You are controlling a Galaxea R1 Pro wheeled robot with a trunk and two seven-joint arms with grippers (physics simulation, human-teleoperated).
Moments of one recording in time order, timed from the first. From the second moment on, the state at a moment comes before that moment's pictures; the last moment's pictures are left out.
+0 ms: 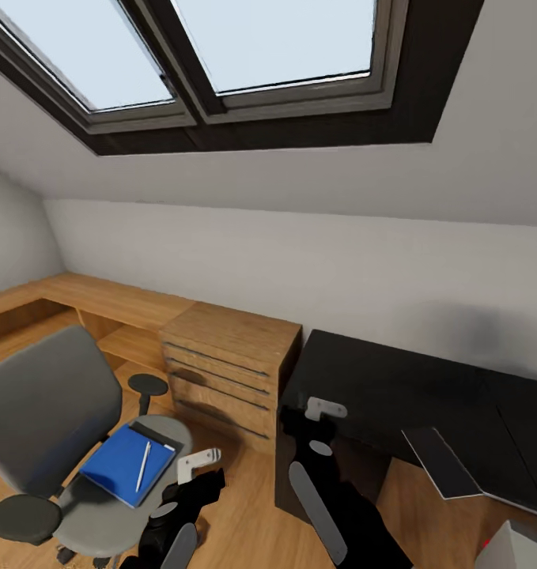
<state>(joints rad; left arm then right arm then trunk) -0.14 -0.05 -0.32 -1.35 0.50 0.46 0.57 -0.40 0.17 0.45 -1.22 -0.46 0.32 -0.71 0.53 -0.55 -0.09</state>
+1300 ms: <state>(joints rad) -0.14 -0.05 -0.38 -1.37 0.50 0.46 0.56 -0.89 0.10 0.43 -0.09 -0.23 -0.04 -0.20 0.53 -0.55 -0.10</state>
